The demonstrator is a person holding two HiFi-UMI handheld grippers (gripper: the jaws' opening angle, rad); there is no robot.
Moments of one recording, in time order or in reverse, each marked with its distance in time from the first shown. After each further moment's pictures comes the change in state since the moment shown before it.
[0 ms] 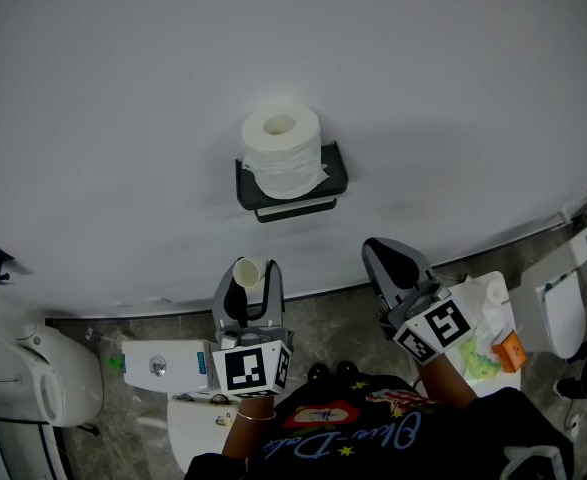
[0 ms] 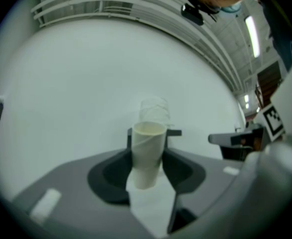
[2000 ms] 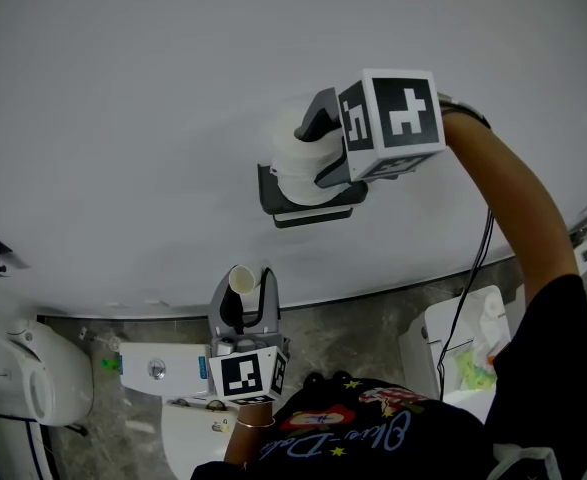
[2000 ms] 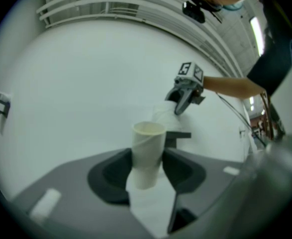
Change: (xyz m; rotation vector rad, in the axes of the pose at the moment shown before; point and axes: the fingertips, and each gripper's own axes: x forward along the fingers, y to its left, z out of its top) left arm -0.014 0.033 0.003 -0.031 -0.006 0.048; right arm 0.149 0.042 0.058 -1.010 0.992 0.880
